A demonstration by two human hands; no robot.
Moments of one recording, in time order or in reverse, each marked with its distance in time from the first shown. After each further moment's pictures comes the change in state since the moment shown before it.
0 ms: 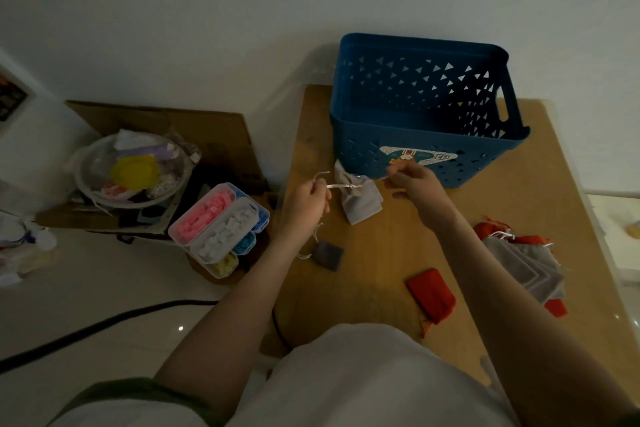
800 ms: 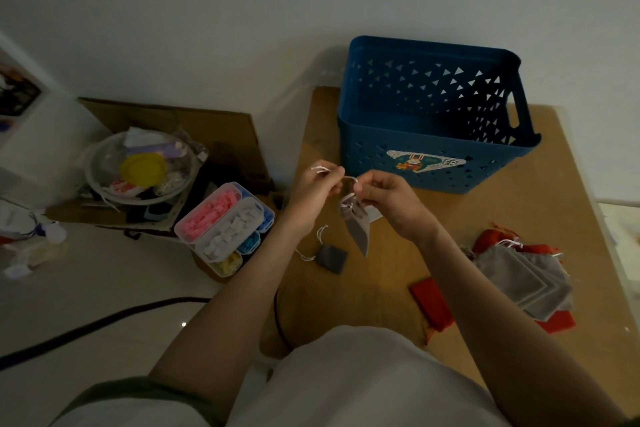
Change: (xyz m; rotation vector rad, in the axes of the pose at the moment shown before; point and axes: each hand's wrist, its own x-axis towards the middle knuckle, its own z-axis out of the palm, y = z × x) left_hand -0.001 0.023 -0.010 -0.211 -0.074 0.188; right_hand -0.009 -0.006 0.039 0.132 -0.405 -0.148
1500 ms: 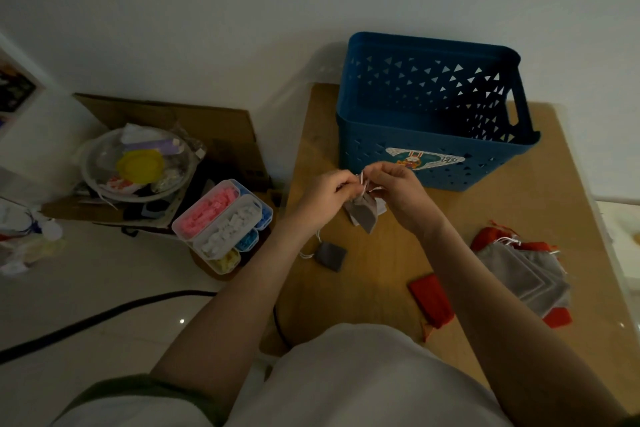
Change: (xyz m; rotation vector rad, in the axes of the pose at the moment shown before) left_hand 0.004 -0.009 0.007 0.501 -0.196 0.290; right_hand 0.005 -0.002 -0.009 0.031 0.164 0.060
